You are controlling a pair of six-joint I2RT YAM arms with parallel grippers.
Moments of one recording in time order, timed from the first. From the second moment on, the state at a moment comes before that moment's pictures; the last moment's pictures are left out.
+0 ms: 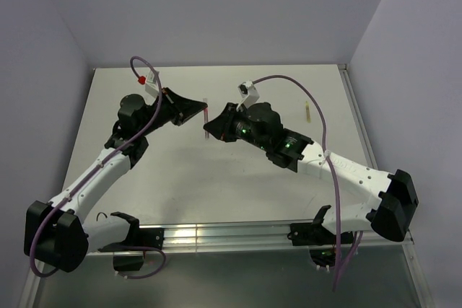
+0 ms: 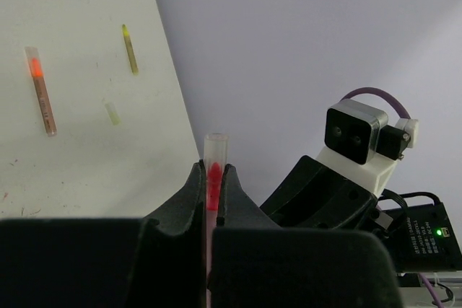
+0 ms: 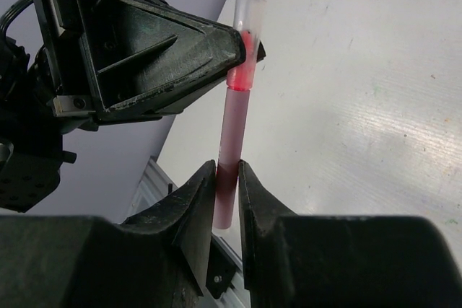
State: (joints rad) left arm -0.37 1.15 0.82 0.31 0.52 -1.17; right arm 0.89 1.27 1.04 -0.01 0.03 0.80
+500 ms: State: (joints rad) left arm -0.39 1.16 0.82 0.27 0.52 -1.17; right arm 0.88 1.30 1.04 -0.01 0.00 0.81
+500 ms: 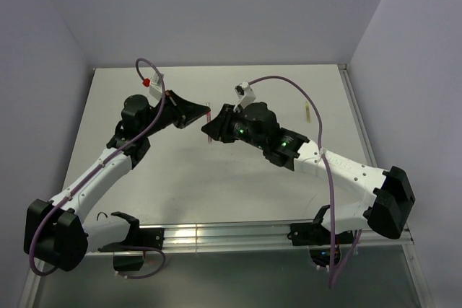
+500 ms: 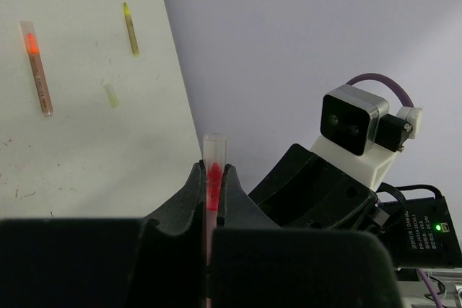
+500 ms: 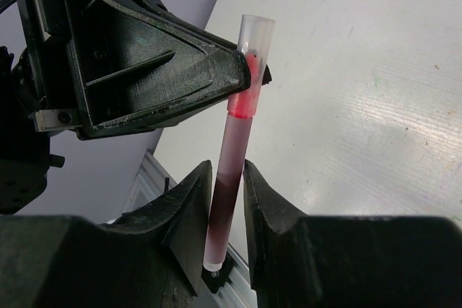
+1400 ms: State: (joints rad) left arm -0.41 1.06 0.74 0.40 0.44 -1.08; right arm 0.87 1.31 1.01 0.11 -0.07 0.78
